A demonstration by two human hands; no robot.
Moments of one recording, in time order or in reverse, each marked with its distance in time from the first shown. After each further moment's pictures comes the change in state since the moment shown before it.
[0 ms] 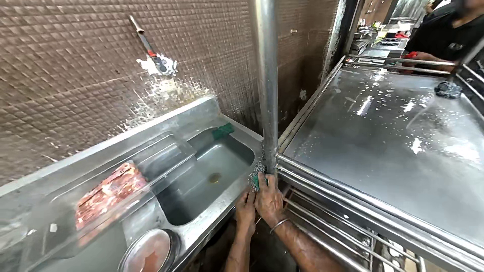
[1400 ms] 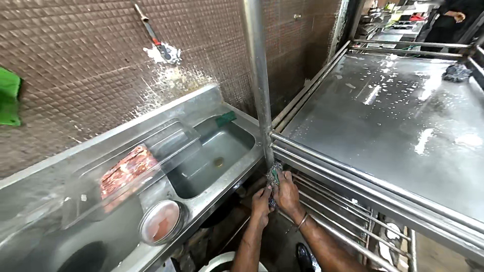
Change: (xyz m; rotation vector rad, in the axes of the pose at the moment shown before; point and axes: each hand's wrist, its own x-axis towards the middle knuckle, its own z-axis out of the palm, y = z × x) left_hand -0.066 -0.037 0.019 0.072 -0.063 -0.393; right_hand -0.051 0.065 -0.050 0.087 -0.343 0.177
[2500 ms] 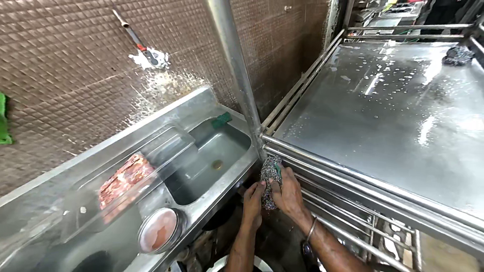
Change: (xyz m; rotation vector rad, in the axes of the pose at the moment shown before) left_hand -0.028 0.047 0.004 -0.004 -0.086 0.283; right_hand -0.013 -0.026 -0.055 0.223 0.112 -0.020
